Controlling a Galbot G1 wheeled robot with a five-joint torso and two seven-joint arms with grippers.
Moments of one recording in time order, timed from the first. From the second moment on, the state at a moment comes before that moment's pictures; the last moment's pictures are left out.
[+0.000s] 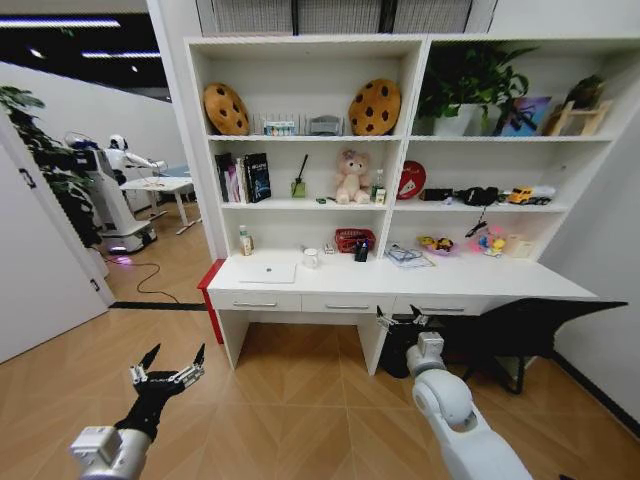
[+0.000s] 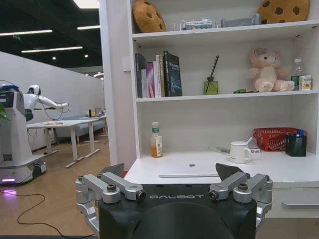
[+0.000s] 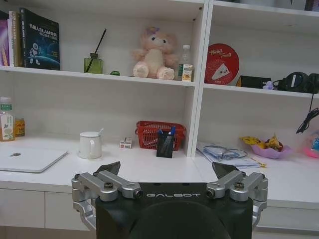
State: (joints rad) left arm 1.88 -1.29 -0.85 -2.42 -0.38 0.15 -0.02; right arm -1.24 1.18 0.44 2.03 0.32 -0.36 0.30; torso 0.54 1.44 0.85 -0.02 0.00
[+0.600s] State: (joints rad) left arm 1.88 -1.29 -0.85 -2.42 -0.38 0.15 -0.02; right arm -1.24 1.16 0.45 2.07 0.31 -0.32 0.26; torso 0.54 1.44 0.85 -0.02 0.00
